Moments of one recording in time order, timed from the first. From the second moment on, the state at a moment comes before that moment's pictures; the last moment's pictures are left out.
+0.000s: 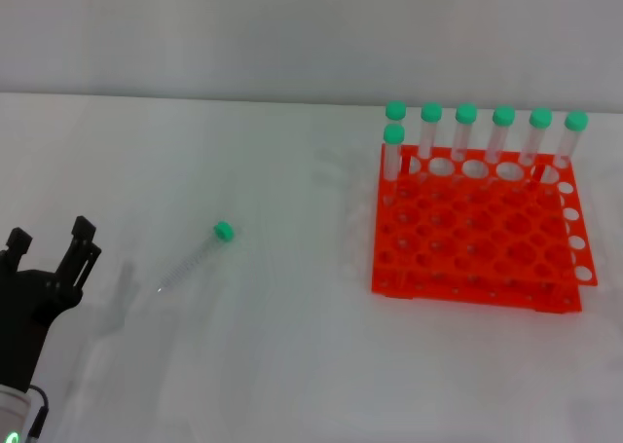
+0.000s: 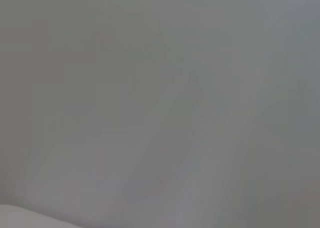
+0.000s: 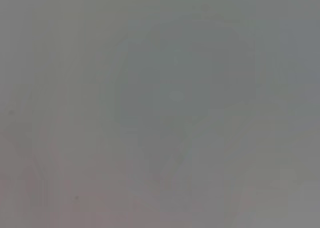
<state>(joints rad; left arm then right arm) -0.22 -2.09 2.79 0.25 -1.33 1.41 -0.34 0.35 2.02 -0.53 0.16 2.27 1.52 -2.88</state>
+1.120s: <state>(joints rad) -0.56 -2.05 2.82 -0.26 -0.99 1.33 -1.27 0.37 2.02 -0.52 0.12 2.28 1.52 -2.87</state>
